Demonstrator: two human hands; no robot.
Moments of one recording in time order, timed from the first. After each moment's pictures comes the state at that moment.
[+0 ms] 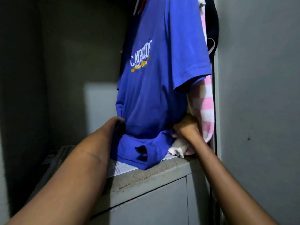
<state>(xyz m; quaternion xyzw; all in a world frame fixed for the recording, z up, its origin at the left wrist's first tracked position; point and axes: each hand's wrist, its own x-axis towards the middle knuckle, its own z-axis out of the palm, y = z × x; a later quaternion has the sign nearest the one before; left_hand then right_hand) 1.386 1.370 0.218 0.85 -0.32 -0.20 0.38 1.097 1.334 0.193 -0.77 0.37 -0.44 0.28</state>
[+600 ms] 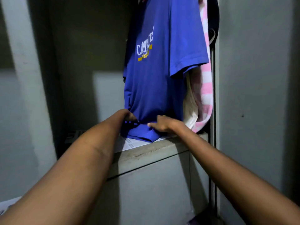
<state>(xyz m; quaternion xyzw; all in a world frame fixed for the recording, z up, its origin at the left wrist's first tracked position) 1.315 1.422 0.205 0.91 -0.37 -0.14 0.15 1.140 1.391 0.184 -0.94 0.29 -0.14 0.11</state>
